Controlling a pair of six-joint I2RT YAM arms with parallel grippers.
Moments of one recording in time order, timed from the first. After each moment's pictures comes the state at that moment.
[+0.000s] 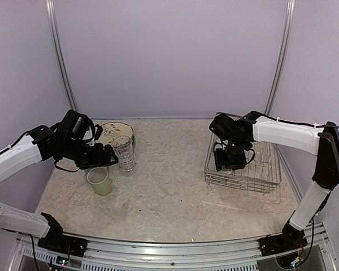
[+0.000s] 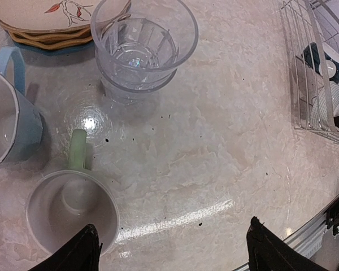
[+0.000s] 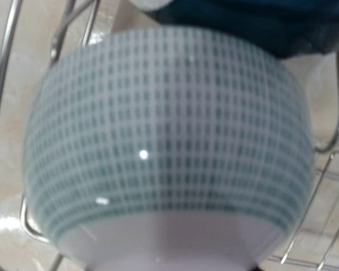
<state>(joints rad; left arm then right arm) -0.57 1.15 1.00 -0.76 0.07 -0.53 0.69 1.69 1.34 -0.98 0.18 0.68</state>
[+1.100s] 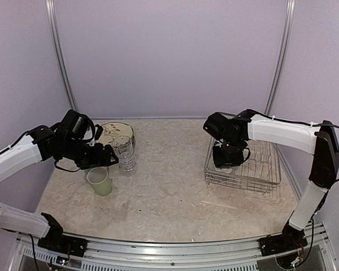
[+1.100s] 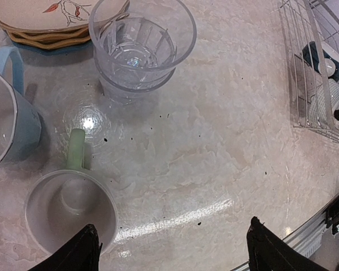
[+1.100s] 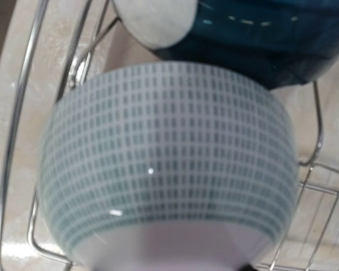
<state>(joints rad) -0.57 1.15 1.01 -0.76 0.08 -0.53 0.73 1.74 1.41 -1.02 0.29 0.72</state>
